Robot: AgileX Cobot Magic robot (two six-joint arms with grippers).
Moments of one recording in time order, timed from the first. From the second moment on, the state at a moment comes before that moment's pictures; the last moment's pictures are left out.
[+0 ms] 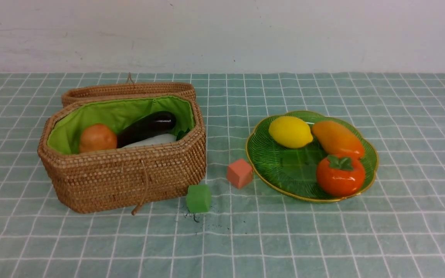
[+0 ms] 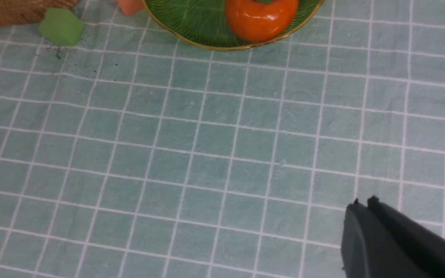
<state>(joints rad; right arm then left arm) 0.01 0.73 -1.06 0.18 1.26 -0.16 0.00 -0.01 0.03 0.09 0.39 -0.31</state>
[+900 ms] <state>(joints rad) -0.05 -0.01 0.02 0.13 0.39 -0.18 0.00 -0.01 0.03 0.09 0.39 -0.31</state>
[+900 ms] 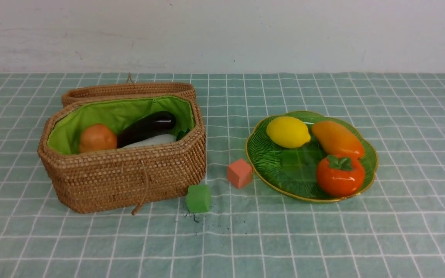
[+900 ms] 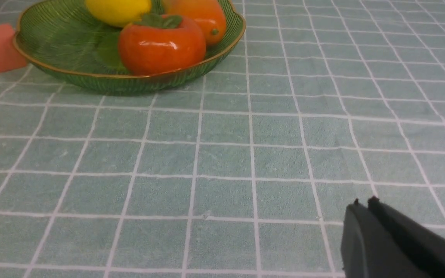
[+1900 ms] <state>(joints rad) -0.05 -0.01 0.02 0.13 0.39 -0.18 0.00 -0.01 0.03 0.09 0.39 -0.31</state>
